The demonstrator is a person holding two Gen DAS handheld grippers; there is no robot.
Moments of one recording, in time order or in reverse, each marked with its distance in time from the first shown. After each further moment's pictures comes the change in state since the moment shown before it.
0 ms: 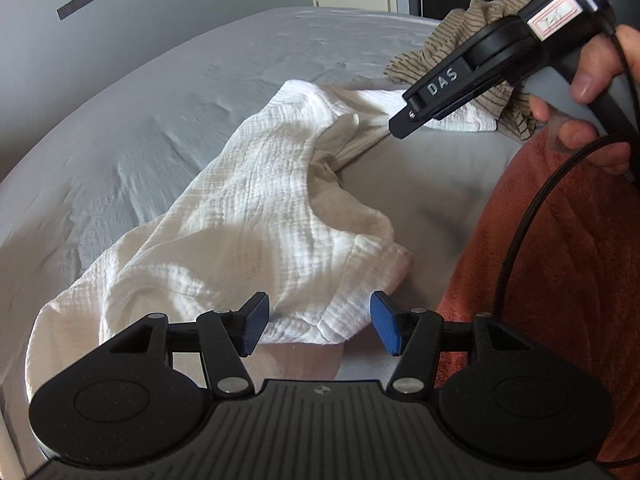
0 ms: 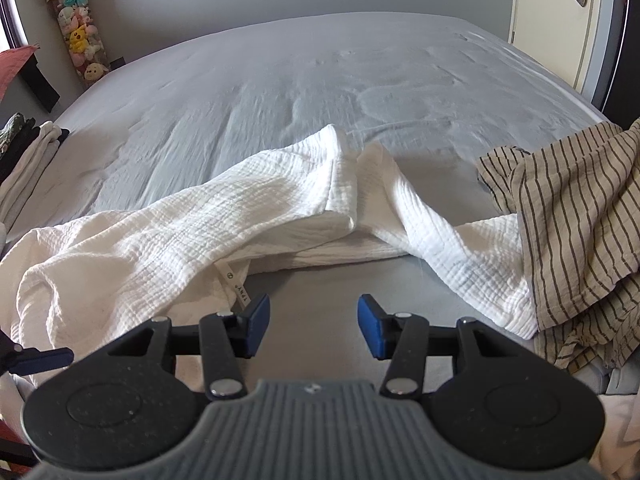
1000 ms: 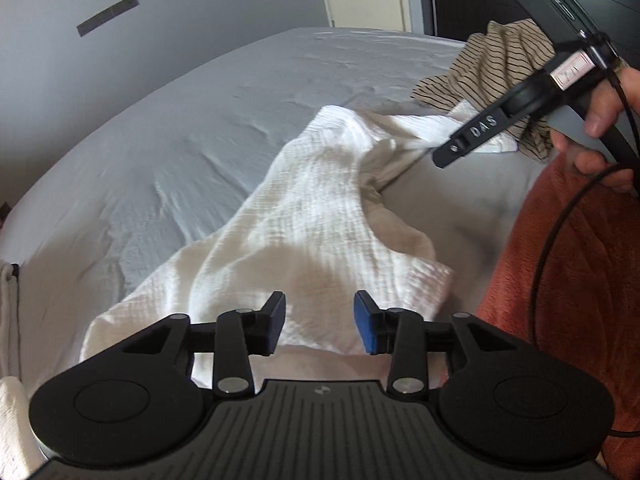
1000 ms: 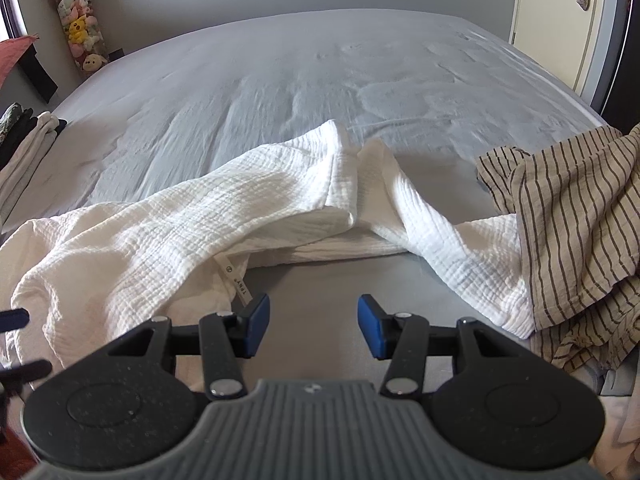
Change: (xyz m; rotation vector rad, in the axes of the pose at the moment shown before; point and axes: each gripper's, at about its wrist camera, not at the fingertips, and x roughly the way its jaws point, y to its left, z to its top) left arm -0.032 0.024 -0.001 0.024 -0.071 -0.001; right arm 0.000 0.006 0.001 -0.028 0.015 -0.021
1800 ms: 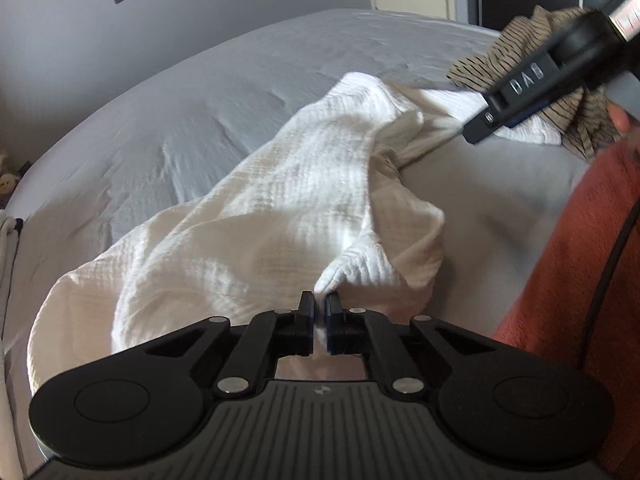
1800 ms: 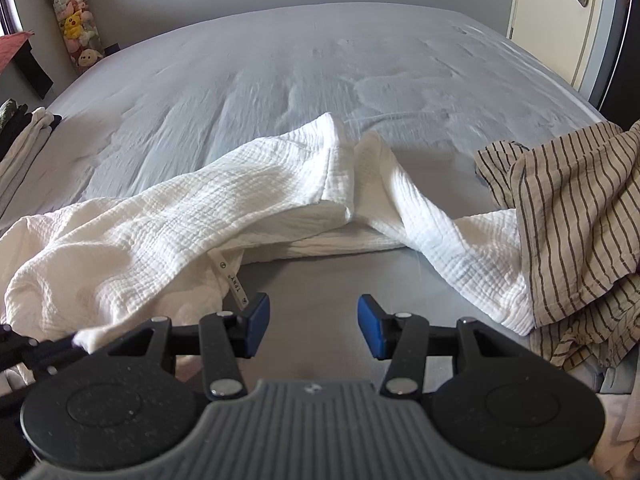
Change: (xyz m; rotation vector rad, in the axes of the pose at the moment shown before) left arm 0.039 0.002 -0.008 -0.193 0.014 0.147; right arm 0.005 0.002 0.001 -0.002 0.022 -0.014
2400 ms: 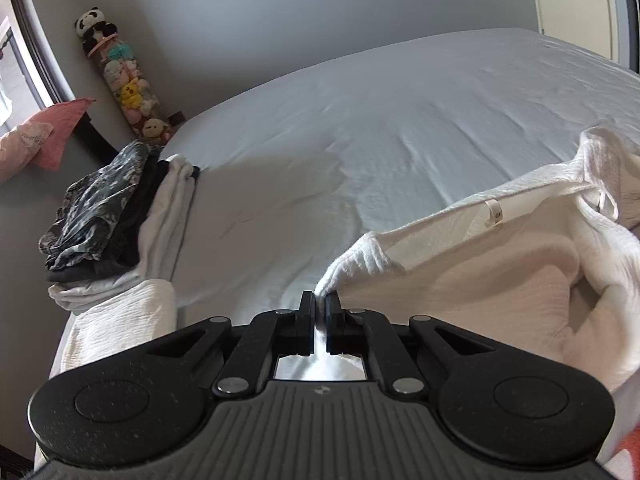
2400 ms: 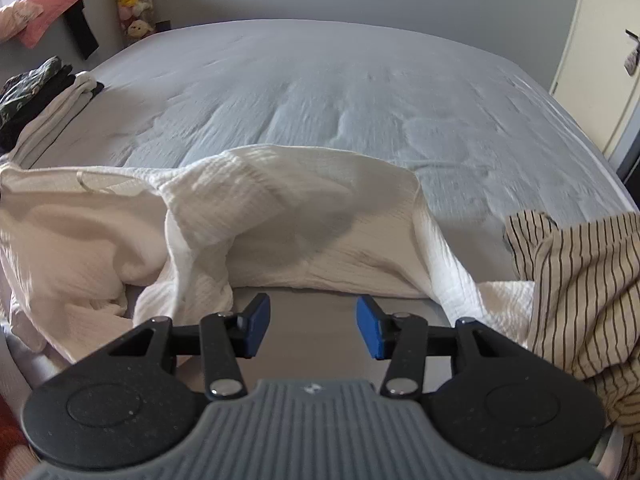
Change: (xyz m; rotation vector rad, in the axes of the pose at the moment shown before) left arm -0.026 0.178 0.001 -0.202 0.045 0.404; right arm -0.013 0.031 0.021 -0.225 -0.037 0.040
